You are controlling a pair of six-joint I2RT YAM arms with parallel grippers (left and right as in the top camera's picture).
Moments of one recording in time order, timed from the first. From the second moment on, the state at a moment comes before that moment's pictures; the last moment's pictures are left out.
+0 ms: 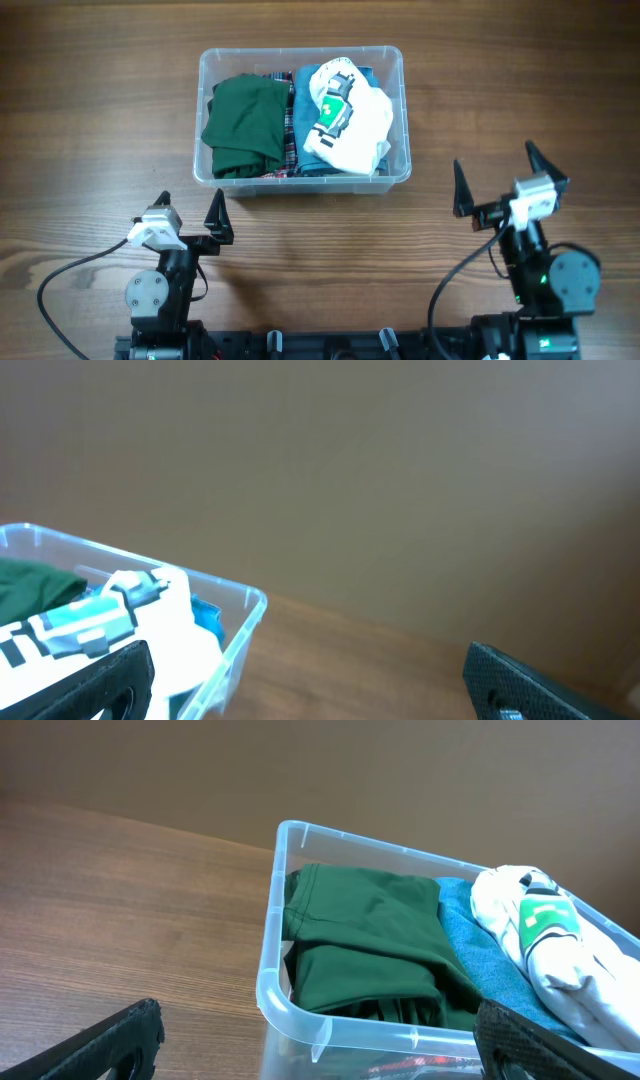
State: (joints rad) left arm 0.02 0.01 0.03 -0.10 0.10 -0.27; right arm 0.02 0.32 0.35 0.04 -0.18 -0.20
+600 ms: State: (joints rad) left arm 0.02 0.01 0.03 -0.10 0.10 -0.27; right arm 0.02 0.15 0.04 0.07 -0.16 -0.01
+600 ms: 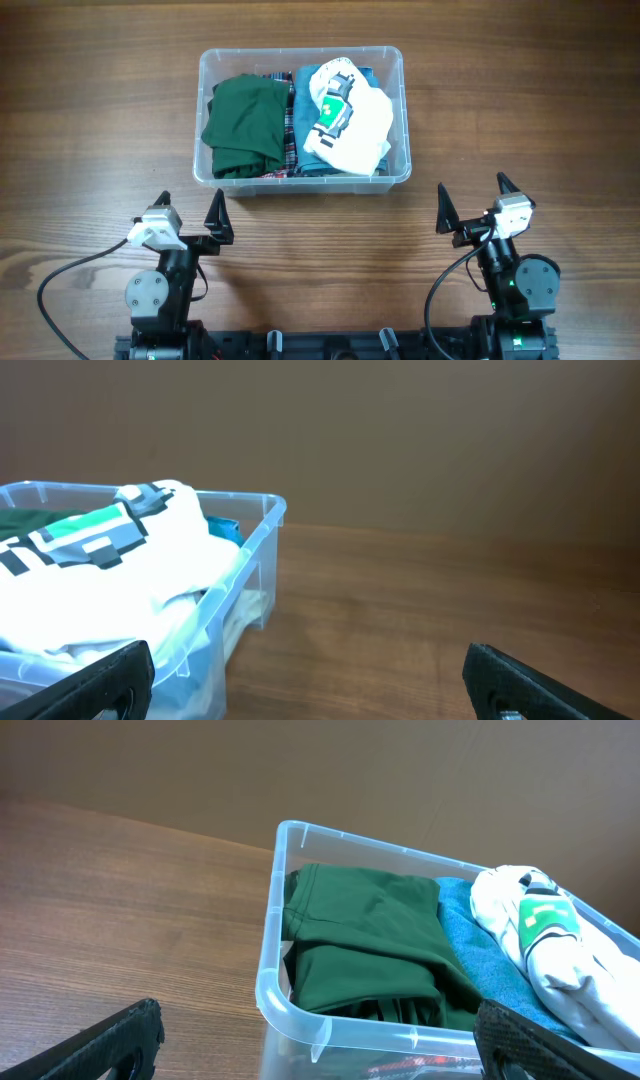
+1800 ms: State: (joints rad) left arm 0.02 0.01 0.03 -0.10 0.10 -0.27; right arm -0.02 0.02 0.01 0.00 -0.15 0.02
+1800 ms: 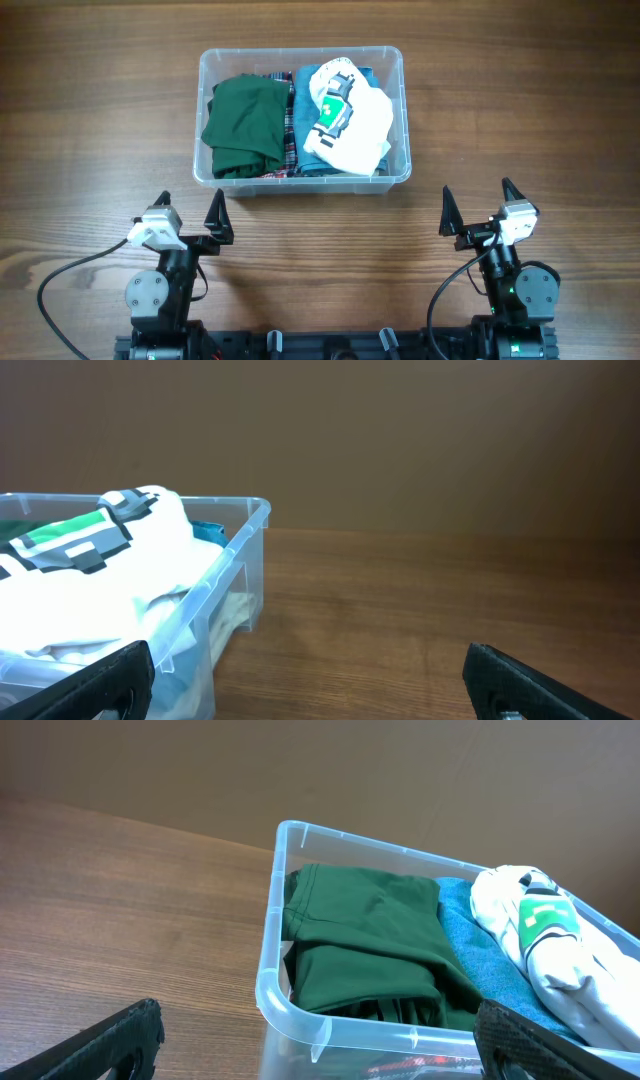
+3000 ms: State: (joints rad) left arm 0.02 0.01 0.03 -0.10 0.10 -0.27; right arm -0.02 0.02 0.01 0.00 -0.15 0.02
